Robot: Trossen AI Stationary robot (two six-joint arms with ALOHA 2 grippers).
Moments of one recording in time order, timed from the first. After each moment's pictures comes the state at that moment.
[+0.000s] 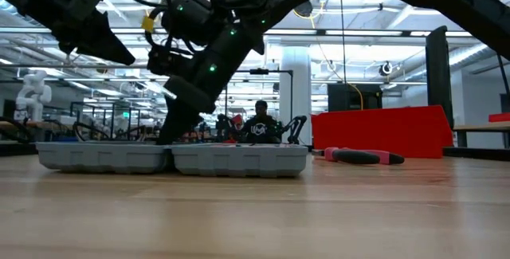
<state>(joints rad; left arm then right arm) -0.45 0.80 0.50 -0.57 -0.92 -0.75 -0.04 2.43 2.00 -0.52 -0.06 -0.22</state>
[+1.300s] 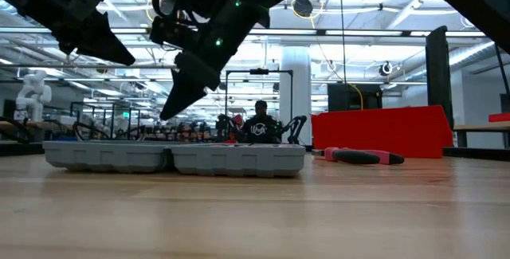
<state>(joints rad) -0.45 0.80 0.50 -0.56 -0.92 -0.75 -0.02 2.36 2.00 -0.55 0.03 -0.38</state>
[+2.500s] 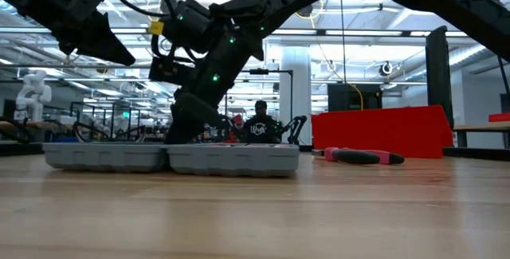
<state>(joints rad) -0.45 0.80 0.50 -0.56 -0.92 -0.75 -0.07 2.46 2.00 -0.52 -0.06 -0.38</state>
